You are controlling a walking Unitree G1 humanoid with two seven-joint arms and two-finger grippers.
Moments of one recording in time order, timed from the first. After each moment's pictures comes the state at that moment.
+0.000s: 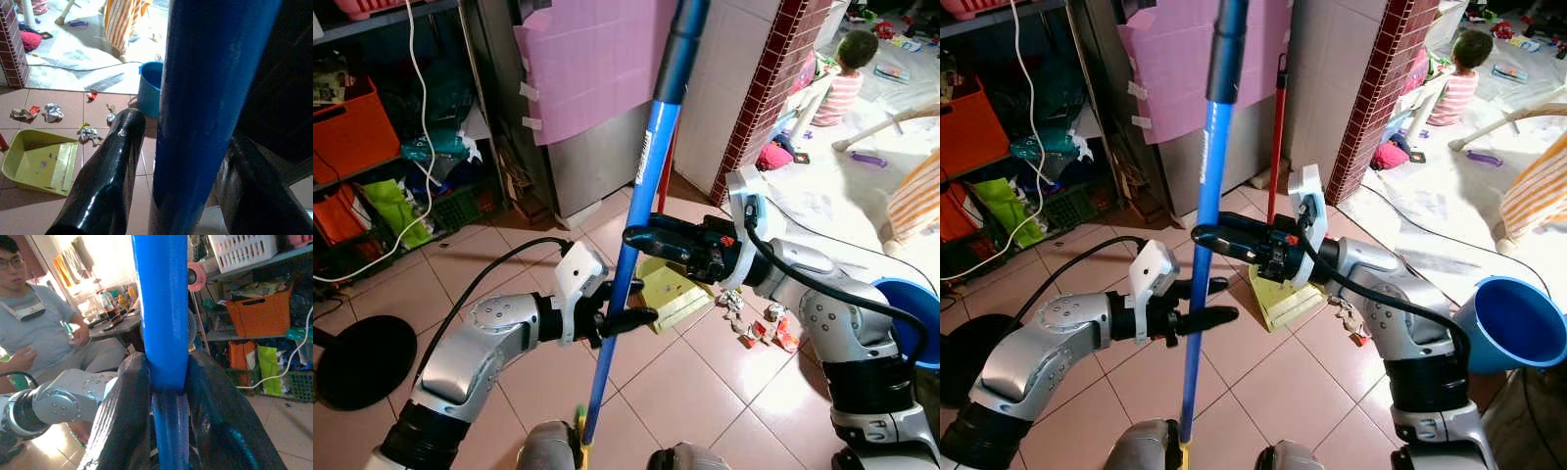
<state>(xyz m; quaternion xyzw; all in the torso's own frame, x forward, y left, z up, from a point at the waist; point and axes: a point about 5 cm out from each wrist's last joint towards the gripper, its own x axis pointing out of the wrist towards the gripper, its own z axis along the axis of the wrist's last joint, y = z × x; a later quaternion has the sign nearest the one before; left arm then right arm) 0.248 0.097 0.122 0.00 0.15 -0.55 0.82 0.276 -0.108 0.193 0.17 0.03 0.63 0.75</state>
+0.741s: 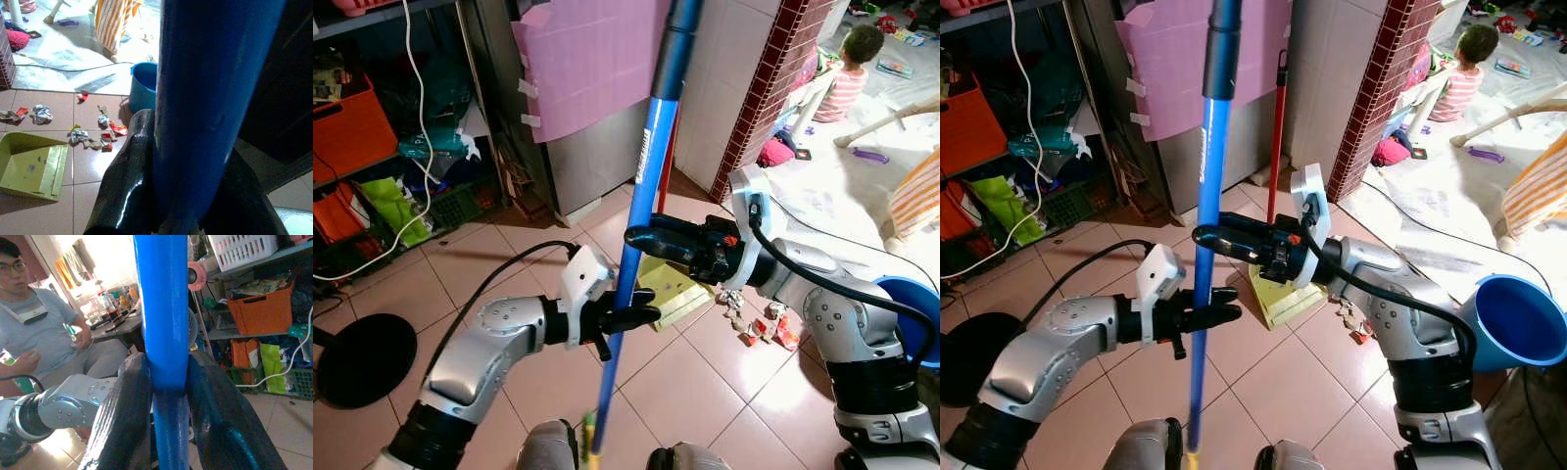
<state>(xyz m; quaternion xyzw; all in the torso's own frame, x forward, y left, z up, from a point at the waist) 0.247 0.089 0.118 -0.01 0.14 -0.57 0.81 0.275 -0.110 0.195 0.18 0.03 0.64 0.75</state>
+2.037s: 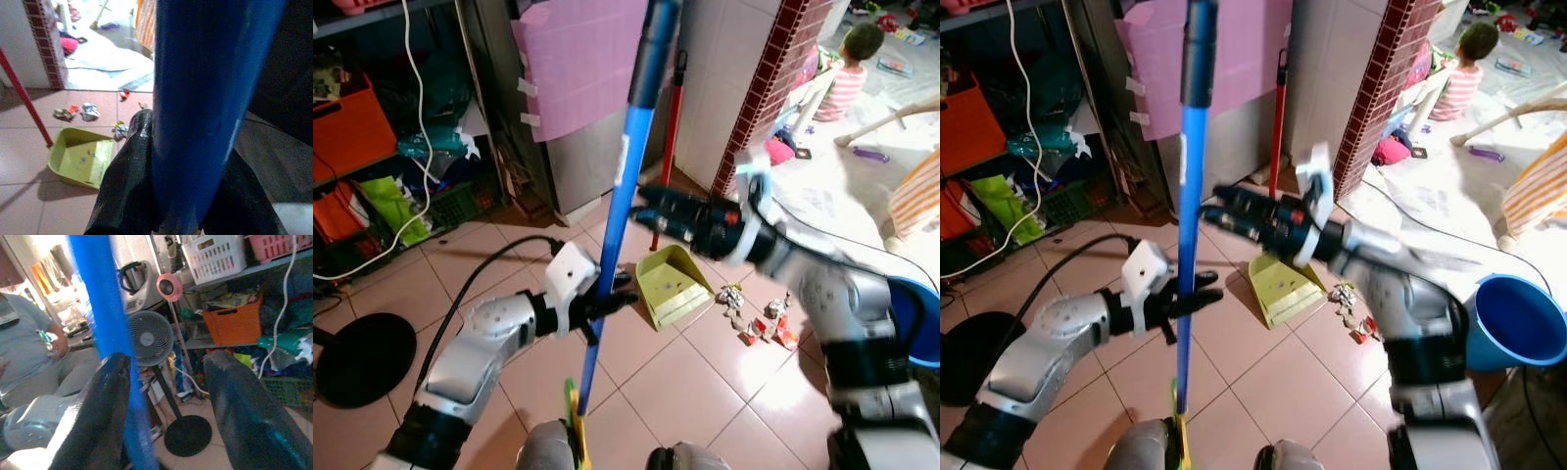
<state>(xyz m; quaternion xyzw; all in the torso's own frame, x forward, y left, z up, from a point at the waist) 0.256 0.107 0.106 0.05 0.12 -0.51 0.85 0.303 -0.117 0.205 0.16 0.00 0.60 0.78</state>
